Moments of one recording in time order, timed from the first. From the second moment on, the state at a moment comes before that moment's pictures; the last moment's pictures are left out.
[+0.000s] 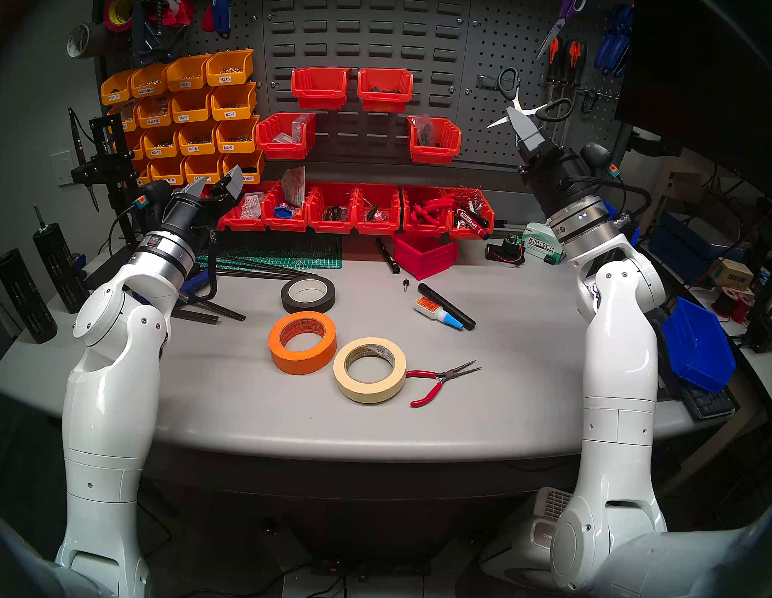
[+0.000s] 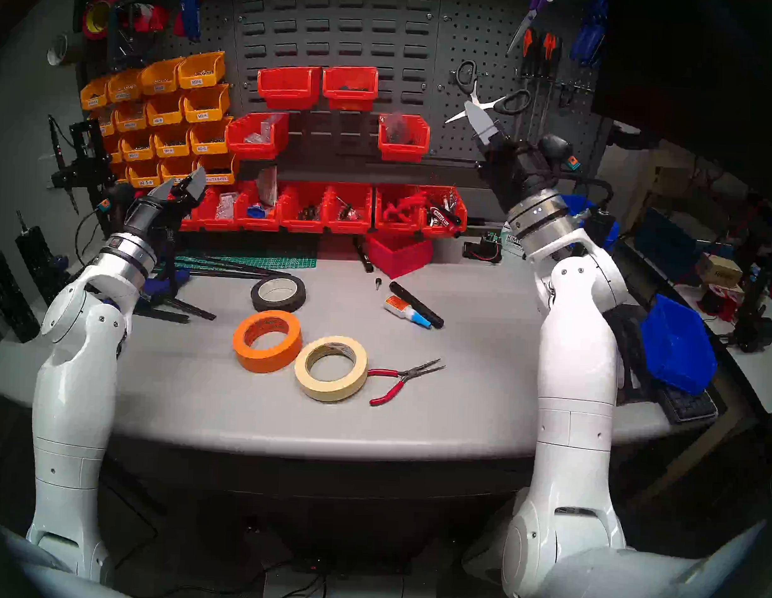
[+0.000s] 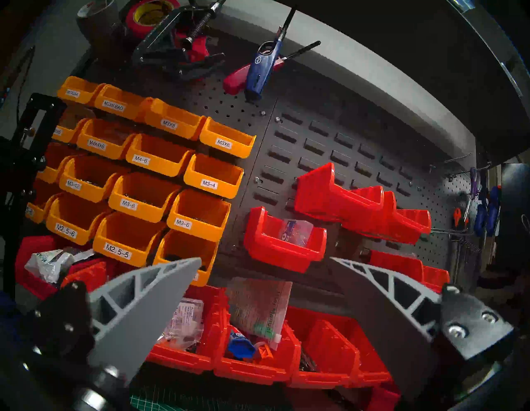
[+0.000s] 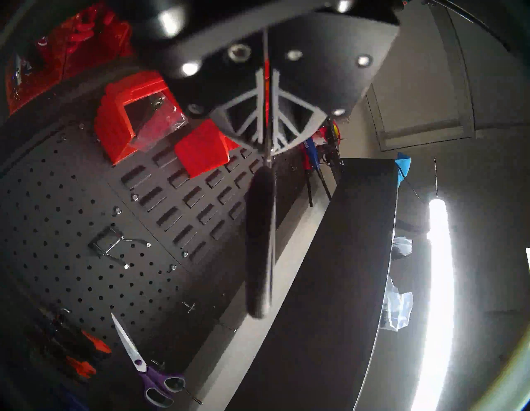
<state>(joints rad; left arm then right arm) 1.51 -1.25 -1.81 -1.93 -0.74 0.18 -0.13 -1.15 -1.46 1.76 -1.71 1.02 0.41 0.57</state>
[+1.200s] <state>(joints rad) 1.55 -1.28 -1.82 -1.96 -0.75 0.18 -0.10 -0.91 -1.49 1.72 -1.40 1.10 0.32 0.43</state>
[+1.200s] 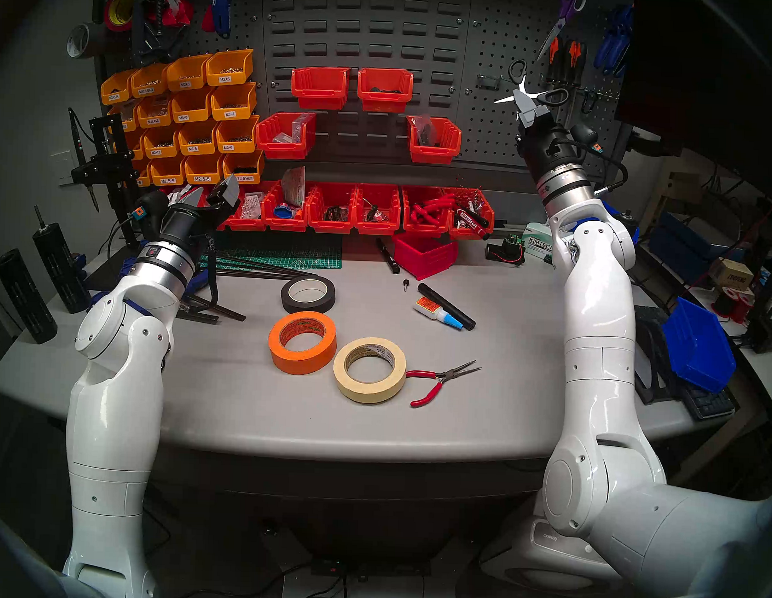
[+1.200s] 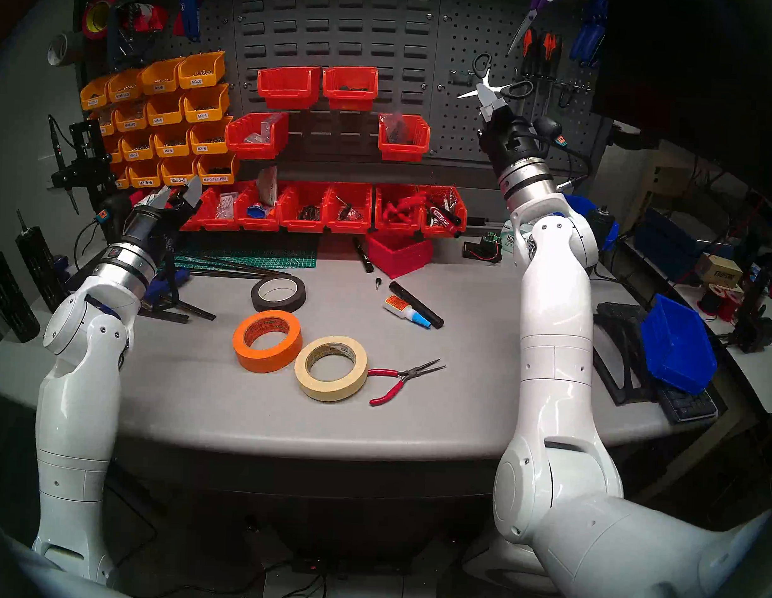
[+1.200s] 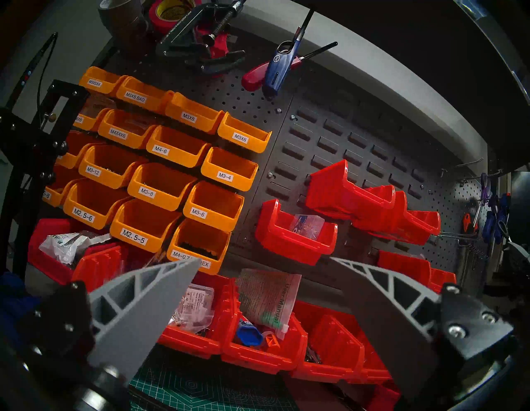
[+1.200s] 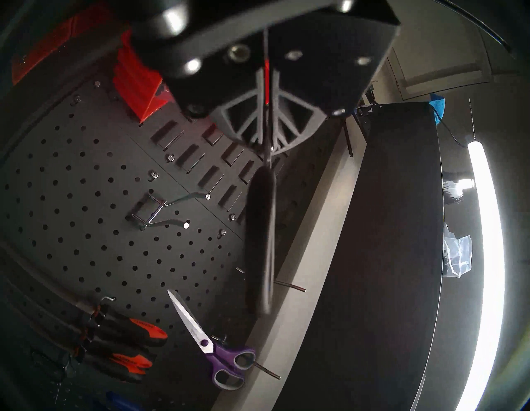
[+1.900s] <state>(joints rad) 1.55 -1.28 -1.82 -1.97 -0.74 0.18 -0.09 -0.78 -1.49 1.67 -1.19 1.13 0.30 0.42</state>
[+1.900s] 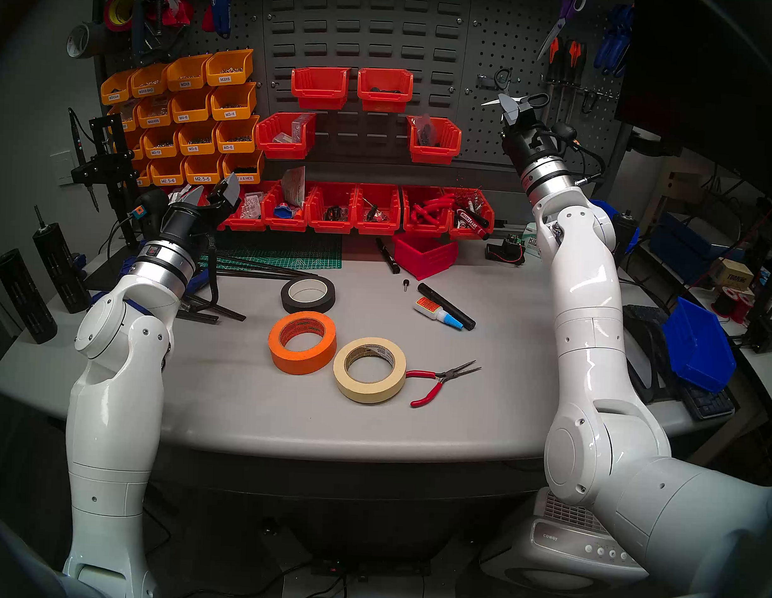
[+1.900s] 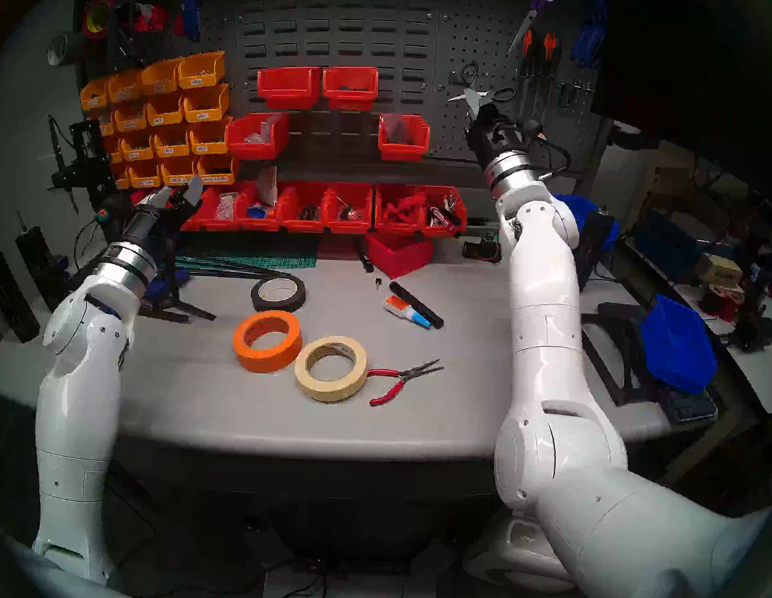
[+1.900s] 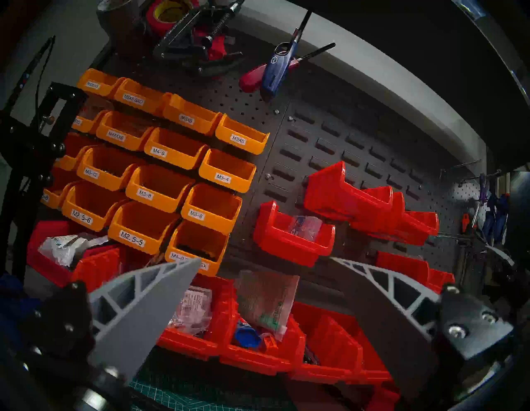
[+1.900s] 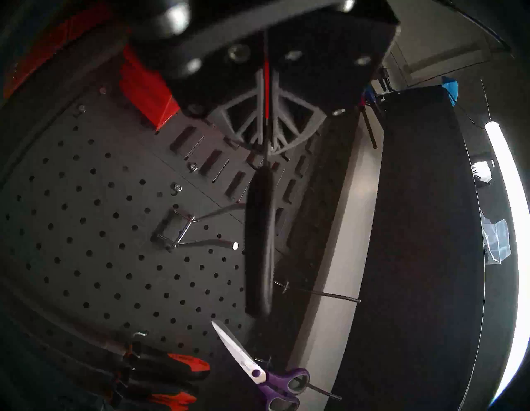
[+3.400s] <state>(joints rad) 1.55 -1.29 -1.83 -1.98 -0.72 0.16 -0.05 -0.64 -1.48 1.64 -0.97 1.17 0.29 0.47</state>
